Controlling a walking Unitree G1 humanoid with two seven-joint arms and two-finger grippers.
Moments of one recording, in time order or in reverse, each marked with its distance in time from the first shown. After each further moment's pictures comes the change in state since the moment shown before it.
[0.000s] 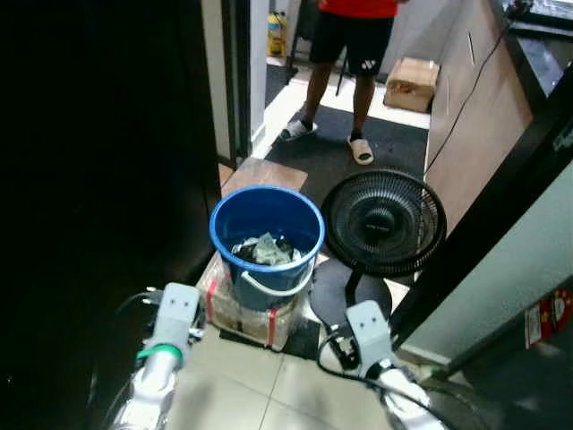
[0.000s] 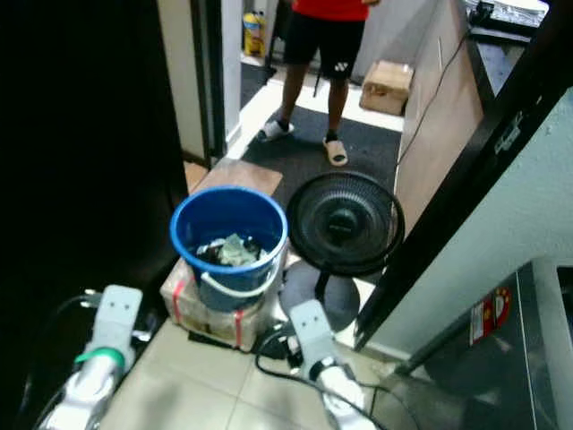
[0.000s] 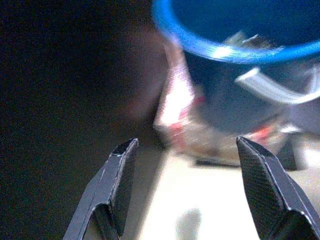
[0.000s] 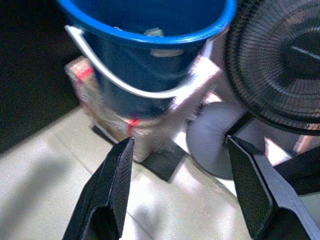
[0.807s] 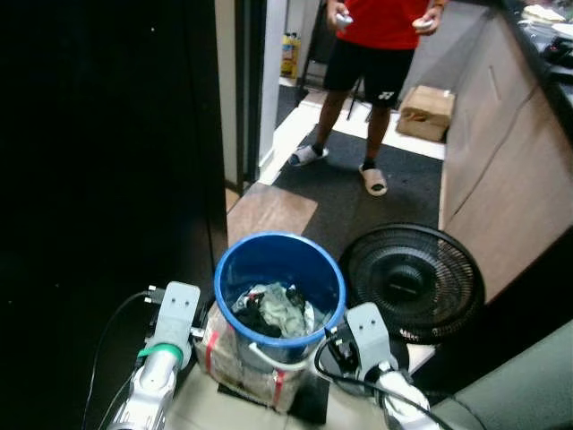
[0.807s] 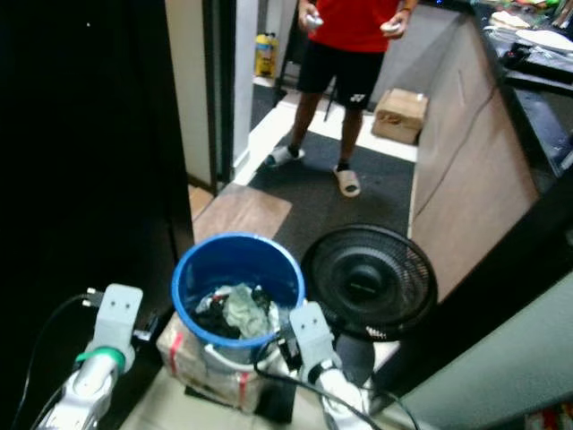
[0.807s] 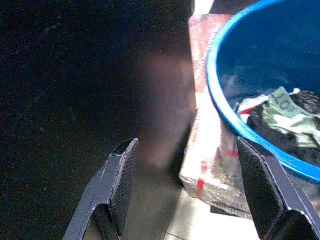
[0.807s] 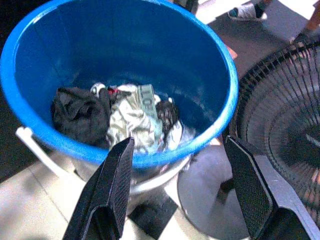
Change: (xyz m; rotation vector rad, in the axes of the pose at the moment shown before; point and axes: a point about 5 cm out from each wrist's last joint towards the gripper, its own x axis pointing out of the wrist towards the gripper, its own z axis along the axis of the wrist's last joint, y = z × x) left arm -0.001 0.014 -0.005 0.001 0.017 0.041; right arm 0.005 0.007 0.008 0.002 -0.031 0.016
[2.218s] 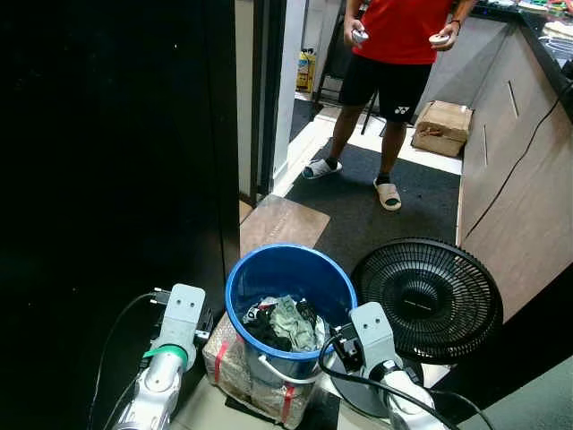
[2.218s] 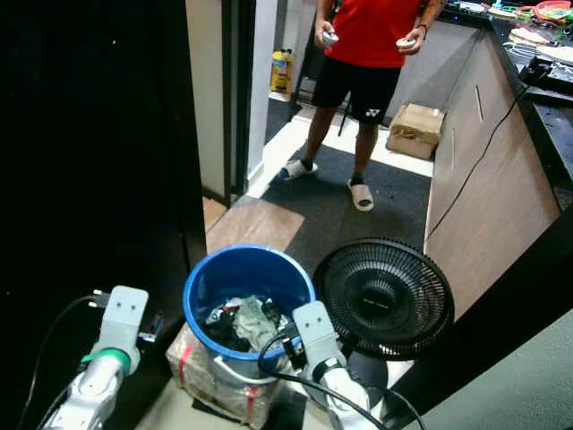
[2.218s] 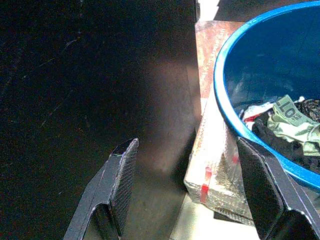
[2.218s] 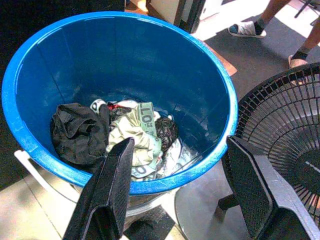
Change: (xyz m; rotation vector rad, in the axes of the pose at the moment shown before) left arm 0.000 -0.004 -0.001 -0.001 0.013 -0.010; right arm 0.000 -0.004 0.001 -0.009 -0.002 -0.006
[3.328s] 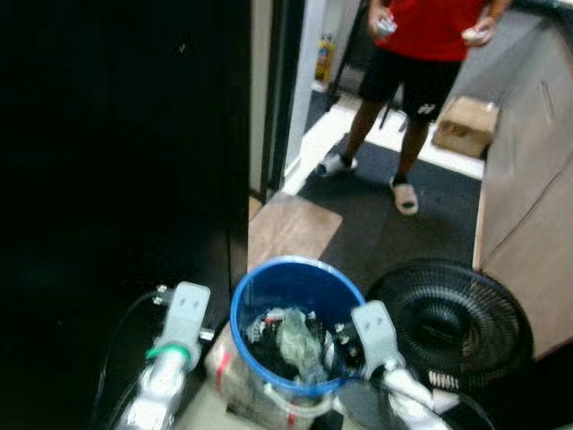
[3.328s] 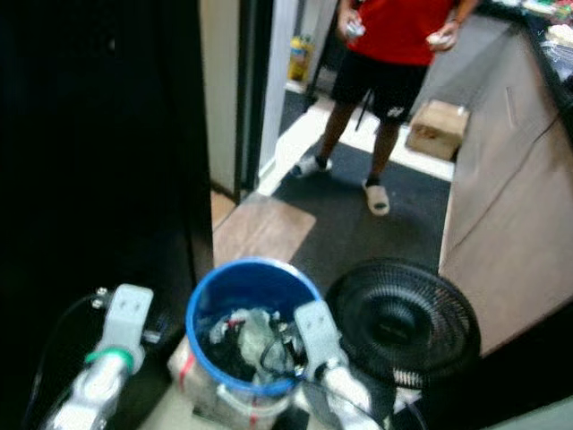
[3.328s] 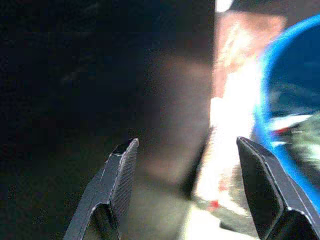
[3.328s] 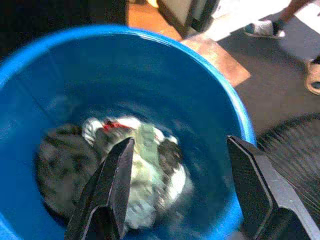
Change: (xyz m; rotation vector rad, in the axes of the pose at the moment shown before) left arm 0.000 0.004 0.000 -0.002 -0.005 0.011; right arm 0.004 0.006 0.006 0.007 -0.021 0.013
